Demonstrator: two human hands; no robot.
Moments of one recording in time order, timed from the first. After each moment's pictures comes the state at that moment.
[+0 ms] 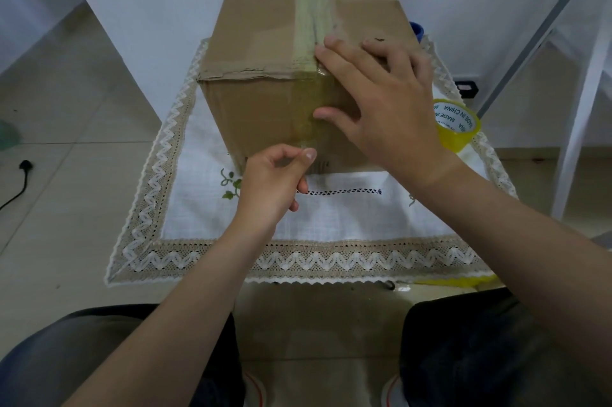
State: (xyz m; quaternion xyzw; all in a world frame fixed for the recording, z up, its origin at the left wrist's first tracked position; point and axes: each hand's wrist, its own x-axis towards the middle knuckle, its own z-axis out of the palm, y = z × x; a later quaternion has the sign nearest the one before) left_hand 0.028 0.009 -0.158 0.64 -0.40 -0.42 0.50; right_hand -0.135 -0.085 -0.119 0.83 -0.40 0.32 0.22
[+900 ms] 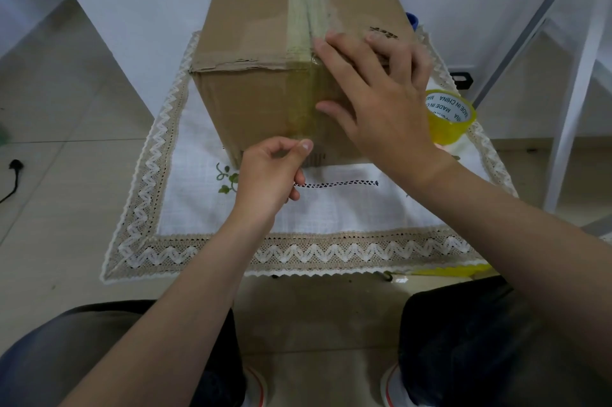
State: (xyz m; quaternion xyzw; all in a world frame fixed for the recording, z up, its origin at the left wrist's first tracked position) left_hand 0.028 0.002 -0.165 0.64 -0.39 -0.43 0.50; right_hand -0.135 -0.080 -0.135 0.81 -0.42 0.34 0.24
